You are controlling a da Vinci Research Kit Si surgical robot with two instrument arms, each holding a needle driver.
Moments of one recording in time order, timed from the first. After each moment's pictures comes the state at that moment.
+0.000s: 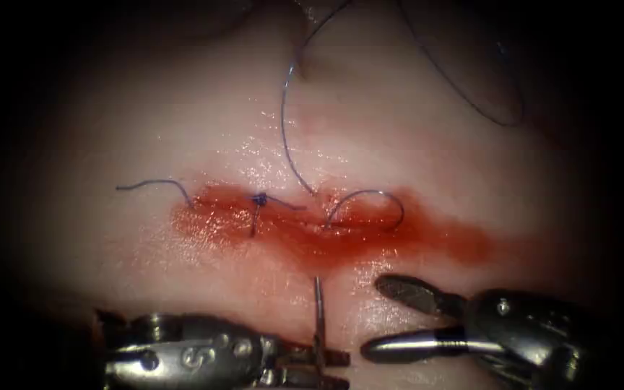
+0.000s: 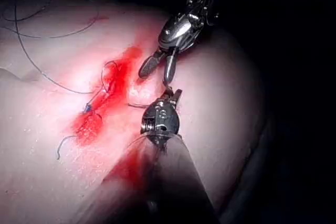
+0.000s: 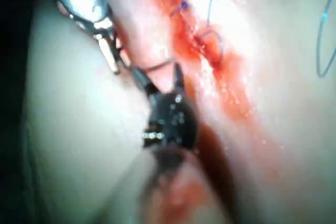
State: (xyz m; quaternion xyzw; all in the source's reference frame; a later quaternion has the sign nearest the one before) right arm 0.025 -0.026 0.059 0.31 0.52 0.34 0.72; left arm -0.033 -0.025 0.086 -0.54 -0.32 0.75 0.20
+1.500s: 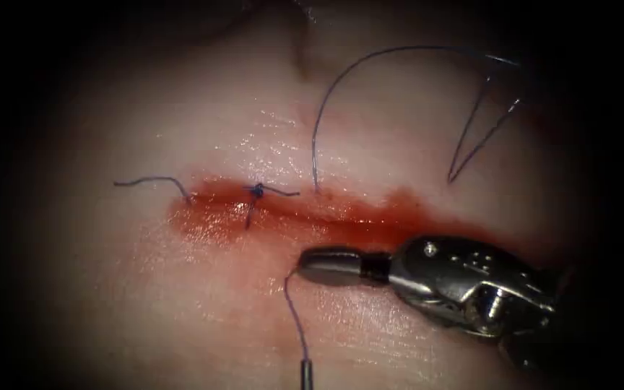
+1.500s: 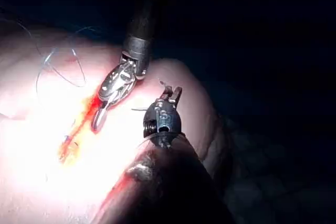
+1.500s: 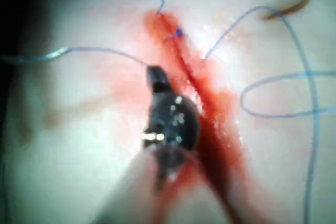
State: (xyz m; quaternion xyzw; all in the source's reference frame) right arm 0.030 -0.022 0.063 0.24 0.53 0.34 0.74; left arm -0.031 -0.024 0.068 -0.56 -0.31 0.74 0.19
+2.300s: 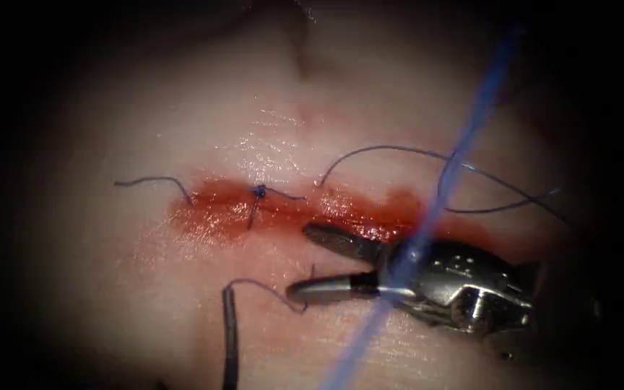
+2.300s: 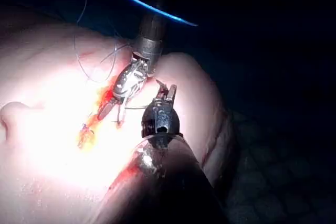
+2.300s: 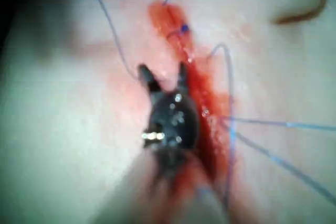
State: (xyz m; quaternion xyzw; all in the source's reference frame) right arm 0.030 -0.022 0.064 0.21 0.55 0.30 0.75; left arm -0.027 -0.022 0.067 -0.55 -0.26 0.76 0.21
